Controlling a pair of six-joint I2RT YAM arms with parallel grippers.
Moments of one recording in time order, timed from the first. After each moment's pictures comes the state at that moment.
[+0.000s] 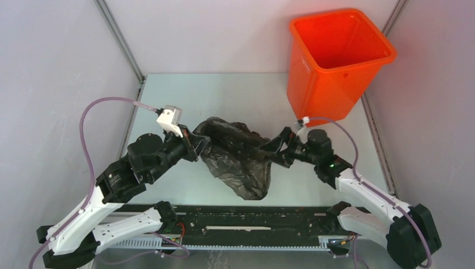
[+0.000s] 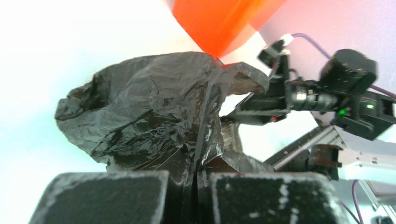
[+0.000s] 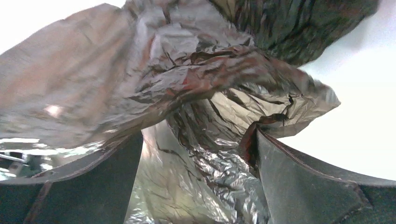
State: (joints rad) left arm -0.94 0.70 1.12 -0.66 -0.29 -0.50; right arm 0.56 1.02 0.51 0.15 -0.48 1.18
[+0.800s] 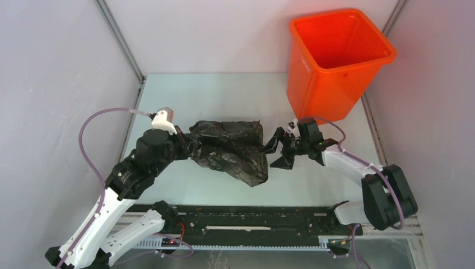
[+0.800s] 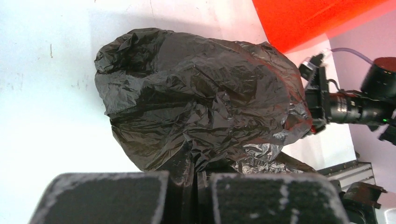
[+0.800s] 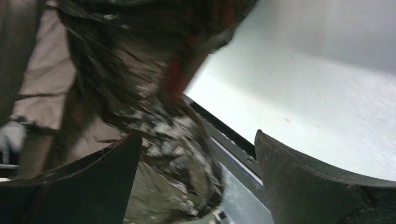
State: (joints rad) left arm -0.61 0.70 1.00 -0.76 -0.22 -0.61; right arm 0.39 1.33 0.70 -0.20 -0.69 0.98
